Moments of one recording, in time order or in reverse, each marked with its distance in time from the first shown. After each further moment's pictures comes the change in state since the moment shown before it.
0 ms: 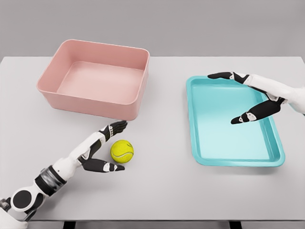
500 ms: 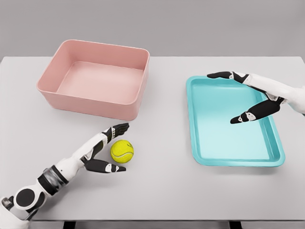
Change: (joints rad) left arm -0.017 -0.007 -0.015 0.017 -0.018 0.041 -0.003; right arm -0.002 0.006 -0.001 0.000 0.000 0.000 0.000
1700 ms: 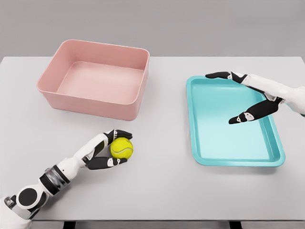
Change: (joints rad) left arm -0.012 -0.010 -0.011 0.023 -0.011 -0.003 0.004; right arm -0.002 0.007 0.002 -0.003 0.000 0.000 0.000
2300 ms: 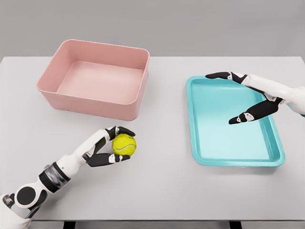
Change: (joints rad) left arm 0.002 0.007 0.015 -0.083 0.005 -0.012 0.000; right arm 0.002 0.000 0.000 0.001 0.000 0.000 0.000
